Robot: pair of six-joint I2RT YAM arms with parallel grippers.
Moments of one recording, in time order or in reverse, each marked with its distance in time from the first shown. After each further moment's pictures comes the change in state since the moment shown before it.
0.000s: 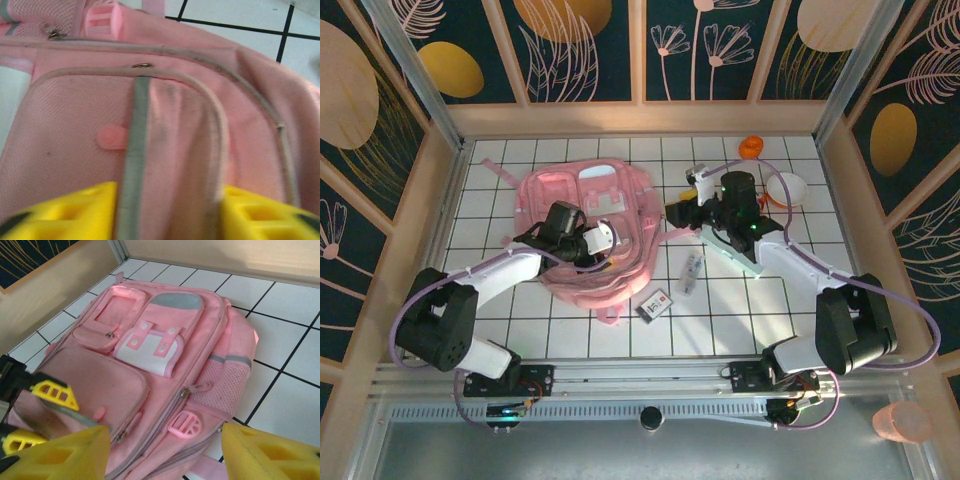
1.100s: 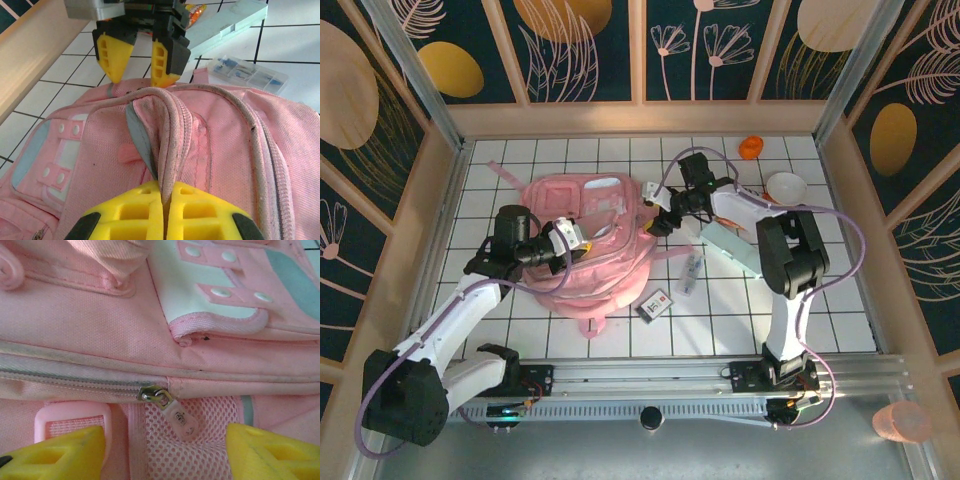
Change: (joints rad) left arm 0.190 -0.400 -0.121 -0.014 0.316 0.019; right arm 0.036 0.573 0.520 -0.488 -0.245 -0.981
